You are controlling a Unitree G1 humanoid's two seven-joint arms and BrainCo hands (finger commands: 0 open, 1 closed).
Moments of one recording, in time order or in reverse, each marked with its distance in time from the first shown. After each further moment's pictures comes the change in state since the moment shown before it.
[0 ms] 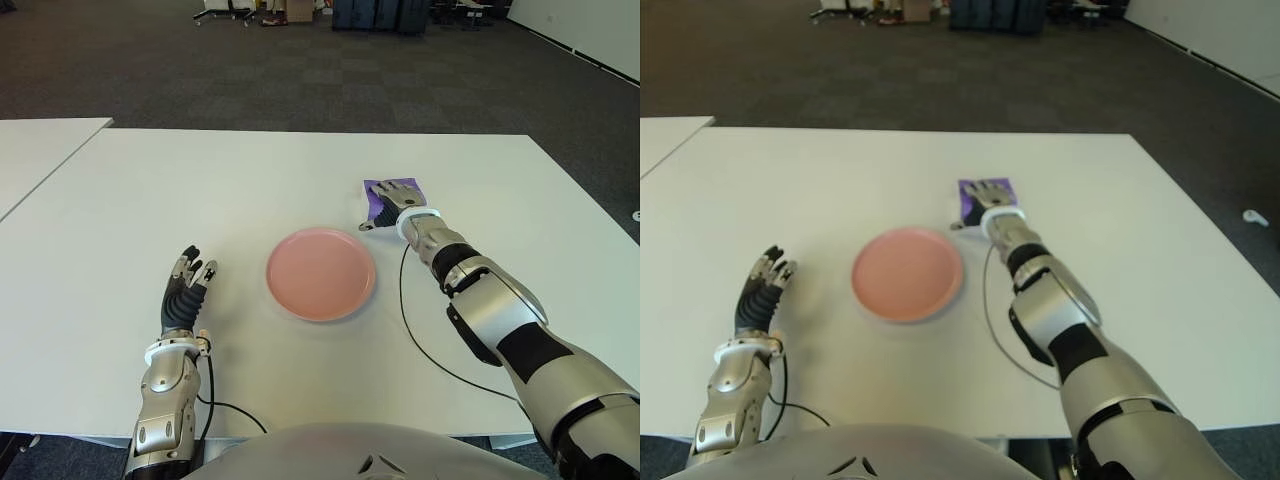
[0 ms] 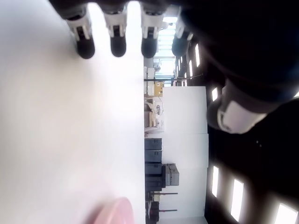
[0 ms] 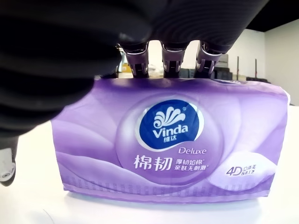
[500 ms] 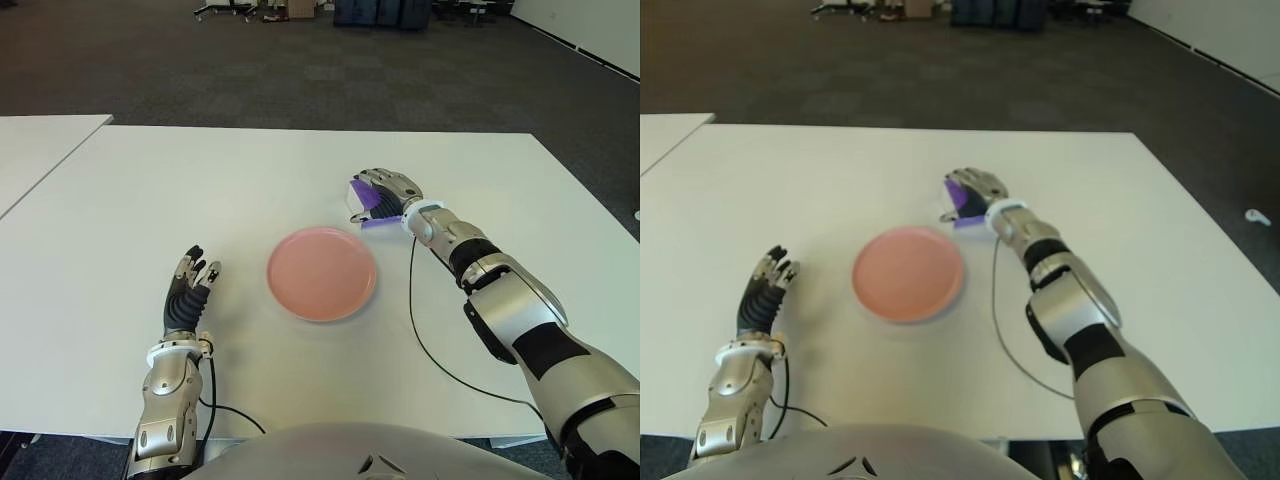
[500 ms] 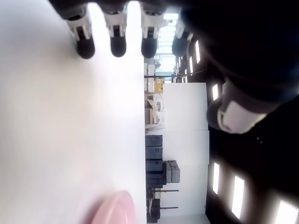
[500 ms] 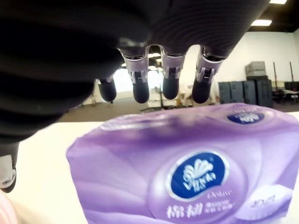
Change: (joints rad) left arm 0.015 -0.003 -0.012 -0.026 0.008 0.001 0.000; right arm 0.009 -0.101 -0.025 -0.079 0.047 -0.297 -0.094
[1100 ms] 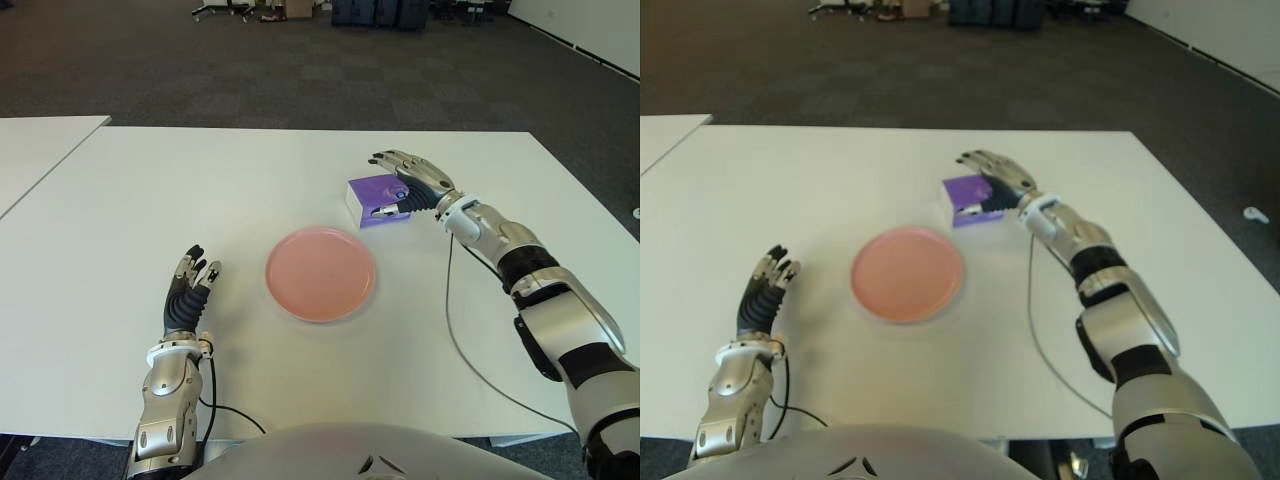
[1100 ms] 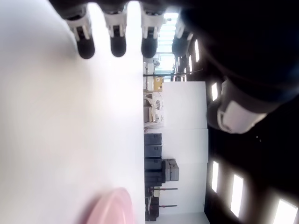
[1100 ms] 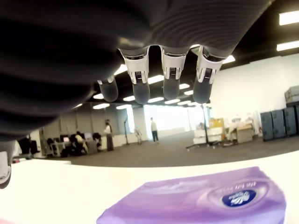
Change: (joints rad) left arm 0.000 0.000 0.003 0.001 -0.014 -0.005 -0.011; right arm 0.141 -0.255 -0.085 -0.343 0.101 -0.270 0.042
